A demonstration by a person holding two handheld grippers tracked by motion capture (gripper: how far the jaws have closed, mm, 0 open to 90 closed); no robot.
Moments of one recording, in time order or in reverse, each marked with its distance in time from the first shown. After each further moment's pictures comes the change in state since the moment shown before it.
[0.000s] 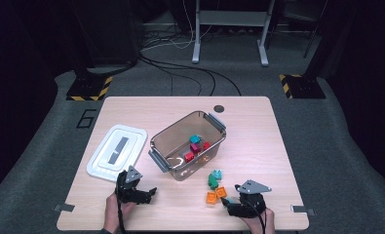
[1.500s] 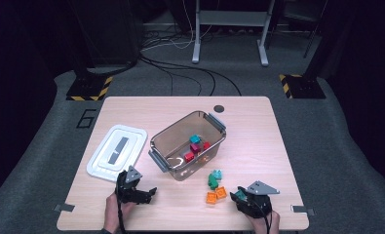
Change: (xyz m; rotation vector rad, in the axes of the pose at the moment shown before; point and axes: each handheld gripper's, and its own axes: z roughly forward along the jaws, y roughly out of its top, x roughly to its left) left arm -0.001 0.000 0.000 -0.007 0.001 -0.010; right arm -0.017 -0.013 -0.004 -0.052 -0.061 0.062
